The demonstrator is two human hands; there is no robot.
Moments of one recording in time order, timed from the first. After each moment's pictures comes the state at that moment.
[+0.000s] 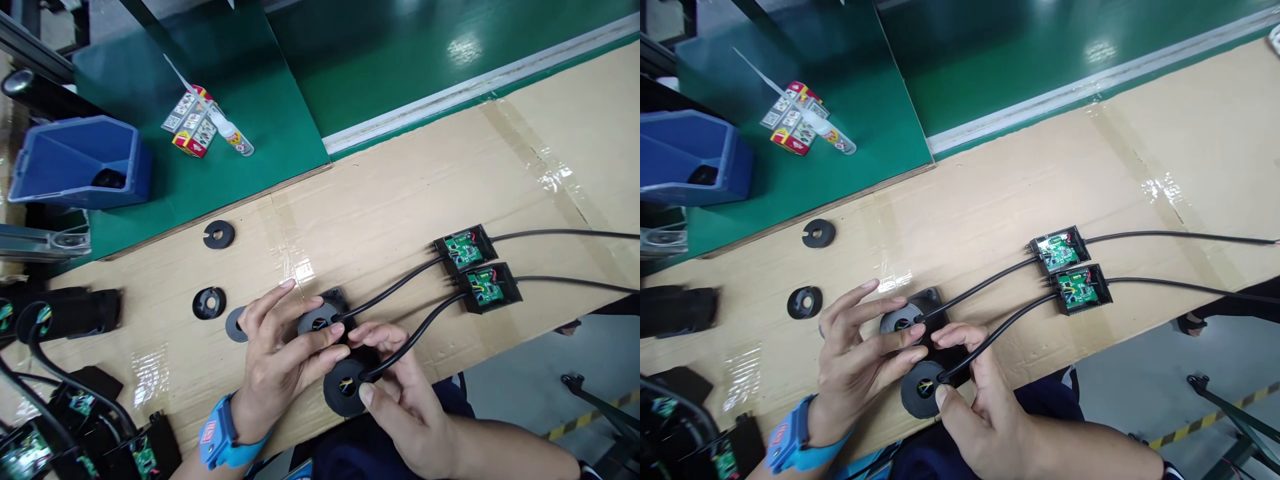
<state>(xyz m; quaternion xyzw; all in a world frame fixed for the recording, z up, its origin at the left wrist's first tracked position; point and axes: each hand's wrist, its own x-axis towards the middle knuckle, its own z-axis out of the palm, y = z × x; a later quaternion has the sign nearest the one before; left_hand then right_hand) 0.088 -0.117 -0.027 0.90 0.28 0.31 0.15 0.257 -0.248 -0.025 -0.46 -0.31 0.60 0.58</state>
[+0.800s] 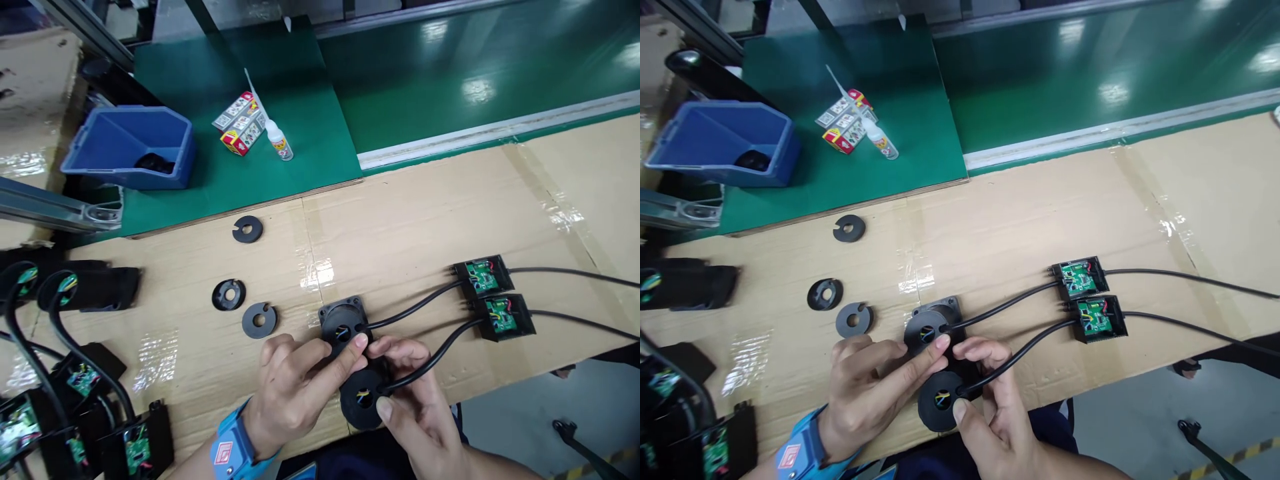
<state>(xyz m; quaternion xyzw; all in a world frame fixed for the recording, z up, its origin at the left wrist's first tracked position) 0.092 -0.133 -0.012 0.90 0.29 0.33 0.03 0.256 -0.247 -0.028 -0.47 -0.32 0.58 0.59</state>
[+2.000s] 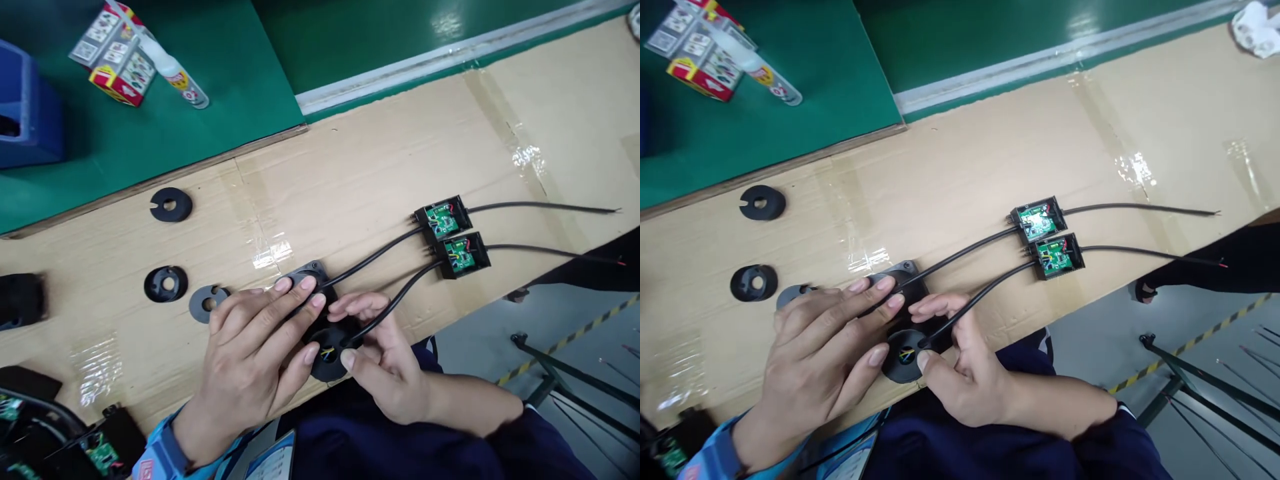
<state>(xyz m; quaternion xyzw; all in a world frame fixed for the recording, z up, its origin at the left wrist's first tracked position) 0.085 -0.124 -0.001 0.95 0.22 0.21 0.12 0.257 -0.244 -0.028 -0.45 -0.34 0.56 0.60</state>
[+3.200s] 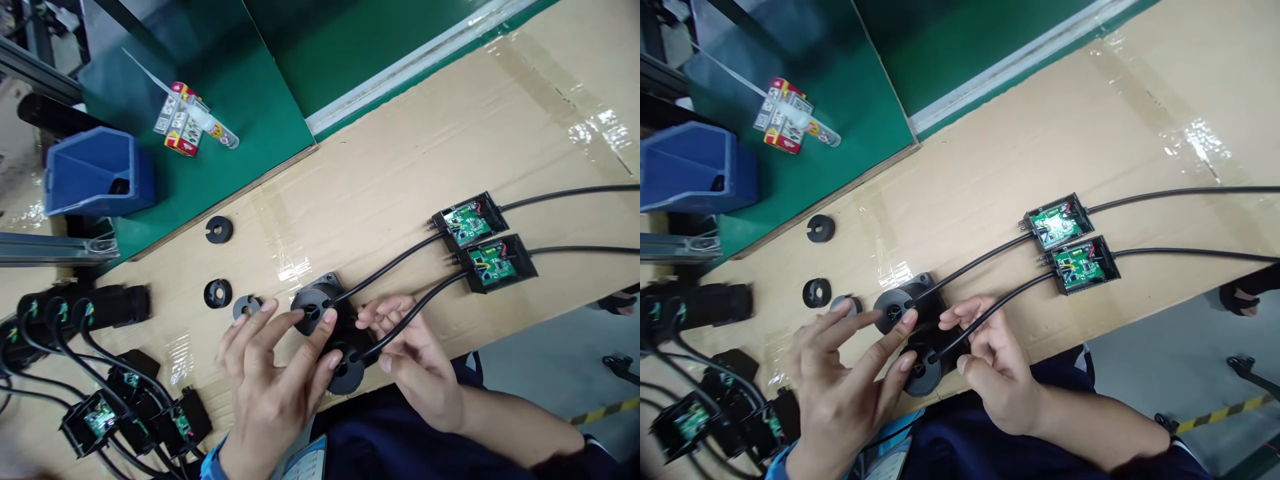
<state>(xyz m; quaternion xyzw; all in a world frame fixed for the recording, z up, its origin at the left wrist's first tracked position) 0.092 -0.158 0.015 0.93 0.34 0.14 0.02 0.266 -0.248 -0.042 -0.39 -0.18 0.62 0.66</state>
